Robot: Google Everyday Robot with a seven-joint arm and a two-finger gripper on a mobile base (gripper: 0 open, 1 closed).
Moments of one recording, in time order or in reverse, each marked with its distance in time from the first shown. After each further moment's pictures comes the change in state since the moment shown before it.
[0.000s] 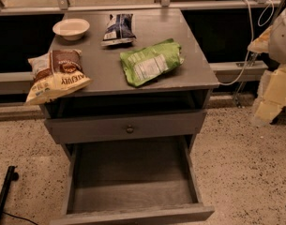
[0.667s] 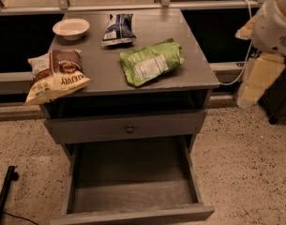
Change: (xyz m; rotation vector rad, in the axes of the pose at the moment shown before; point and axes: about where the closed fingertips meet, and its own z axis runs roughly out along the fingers) arm -0.013 -0.044 0.017 0.066 0.006 -0.070
